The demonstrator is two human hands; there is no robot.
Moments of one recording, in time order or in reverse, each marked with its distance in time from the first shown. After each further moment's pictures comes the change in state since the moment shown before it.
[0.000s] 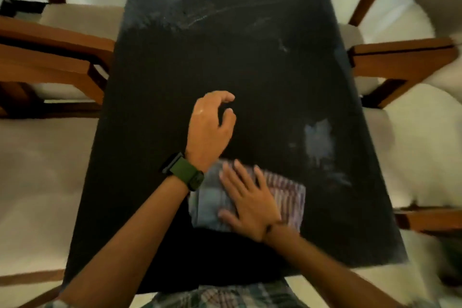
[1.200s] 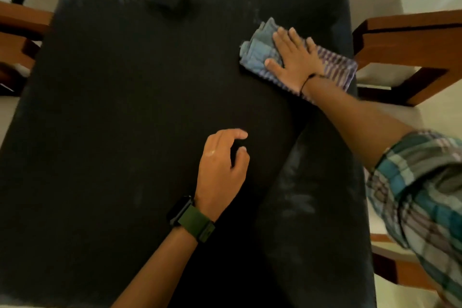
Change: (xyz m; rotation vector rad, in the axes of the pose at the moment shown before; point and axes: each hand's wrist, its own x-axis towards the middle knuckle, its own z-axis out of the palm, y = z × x) left_hand -0.036 0.052 0.175 0.075 -0.078 -0.265; right_hand 0.164 0.324 -0.097 -0.076 0.121 0.188
